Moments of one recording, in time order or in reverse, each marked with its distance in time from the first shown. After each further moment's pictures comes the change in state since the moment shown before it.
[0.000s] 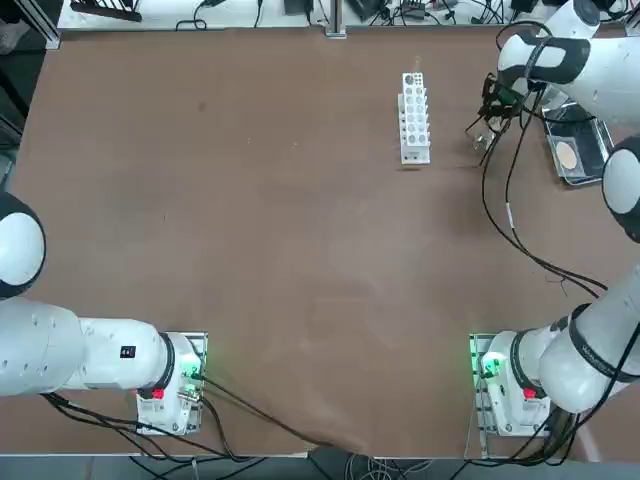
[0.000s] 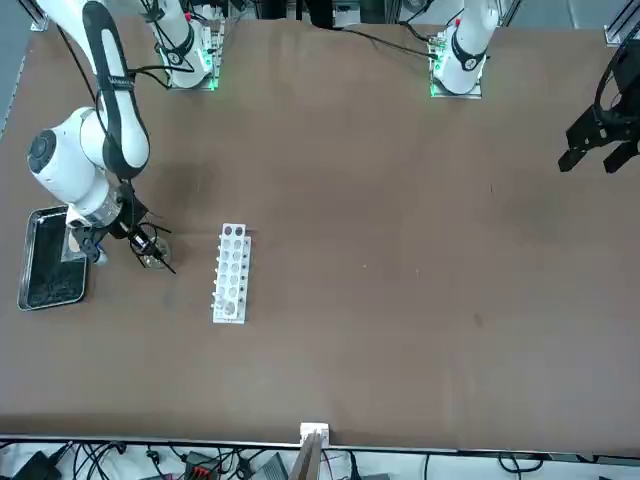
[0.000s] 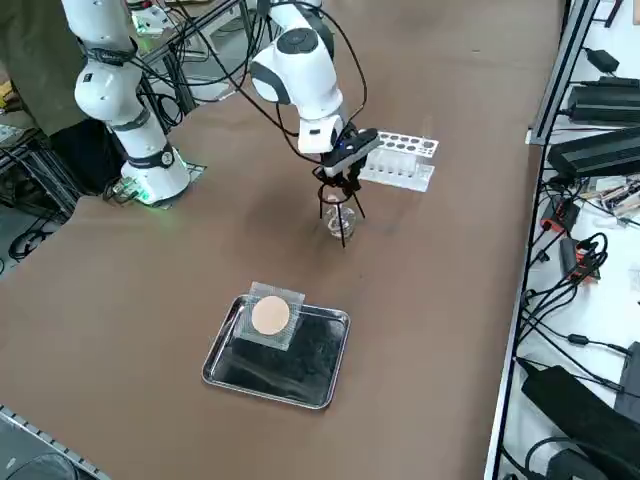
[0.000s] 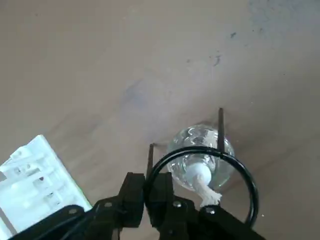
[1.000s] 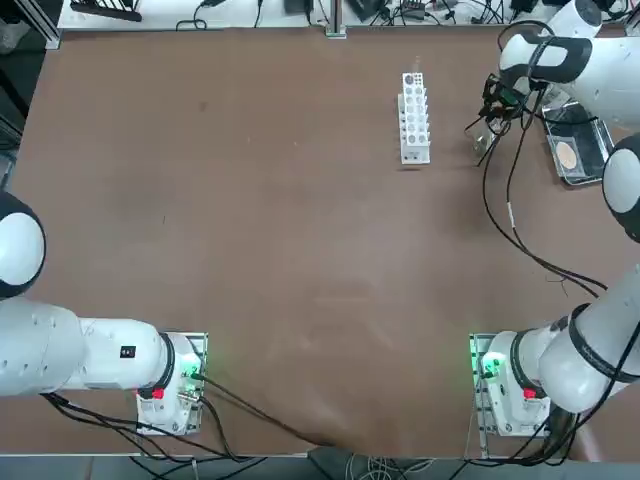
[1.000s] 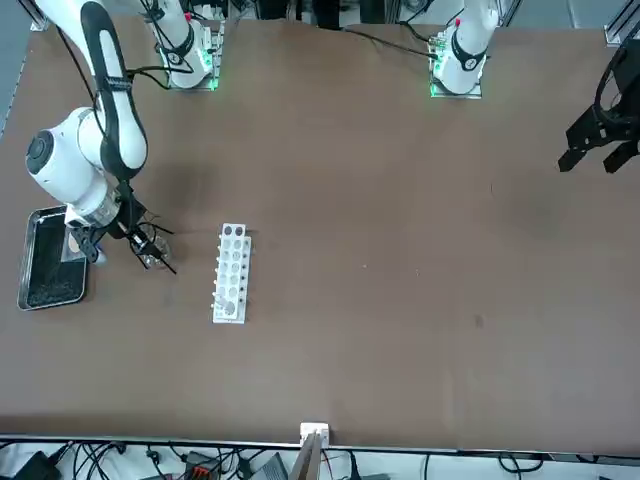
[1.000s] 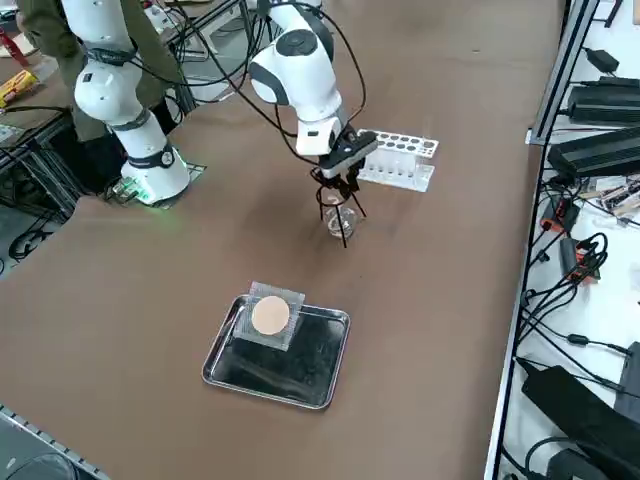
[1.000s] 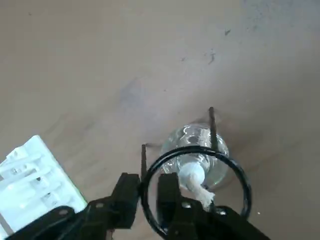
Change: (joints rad) arm -0.005 -0.001 -0.006 0.001 0.002 -0.015 0.000
